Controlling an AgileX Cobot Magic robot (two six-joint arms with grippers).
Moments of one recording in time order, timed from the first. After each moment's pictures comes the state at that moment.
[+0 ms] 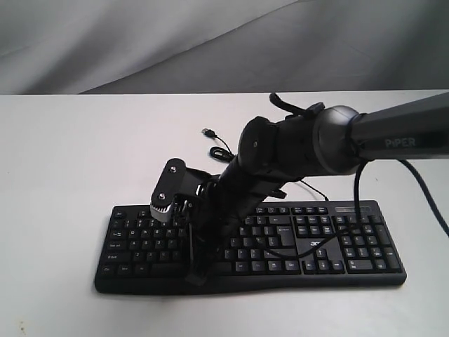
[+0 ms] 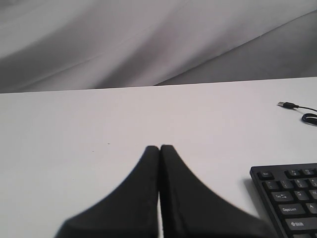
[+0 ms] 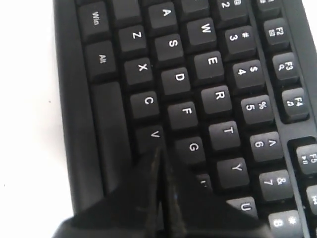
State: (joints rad) left arm 0.10 0.00 0.00 0.12 0.27 -0.07; right arm 0.71 2.05 -1.26 0.64 0.60 -1.15
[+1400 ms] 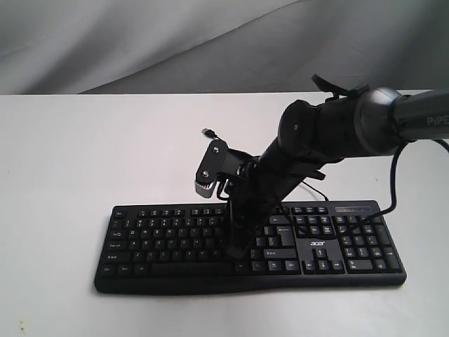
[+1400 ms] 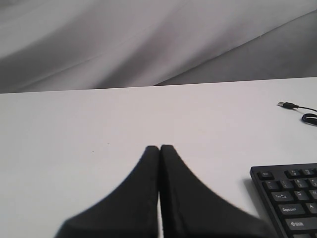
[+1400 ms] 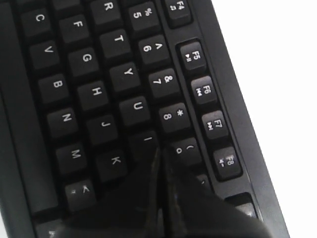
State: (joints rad) left arm 0.10 0.00 0.00 0.12 0.27 -0.07; right arm 0.58 2.02 -1.22 0.53 0.59 -1.11
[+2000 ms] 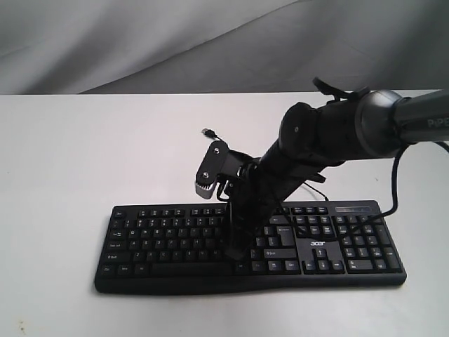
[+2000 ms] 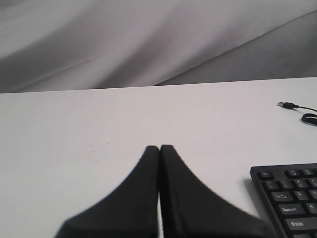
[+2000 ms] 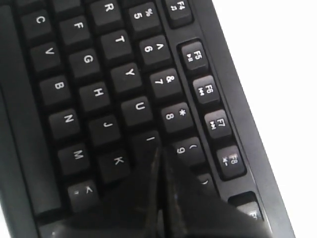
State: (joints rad) left arm 0.10 0.00 0.00 0.12 0.27 -0.07; right arm 0.58 2.01 -1.20 0.54 0.57 -1.12
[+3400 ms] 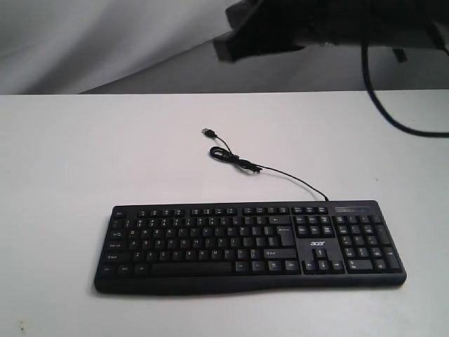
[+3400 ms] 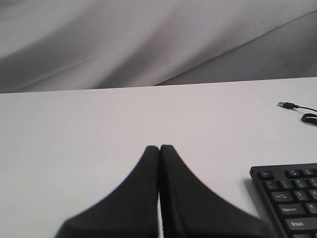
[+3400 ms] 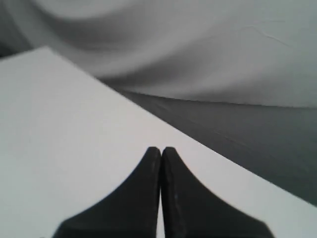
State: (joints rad) left arm 0.10 0.00 0.00 0.12 0.27 -0.07; right arm 0.54 1.48 -1.19 0.74 0.16 -0.84
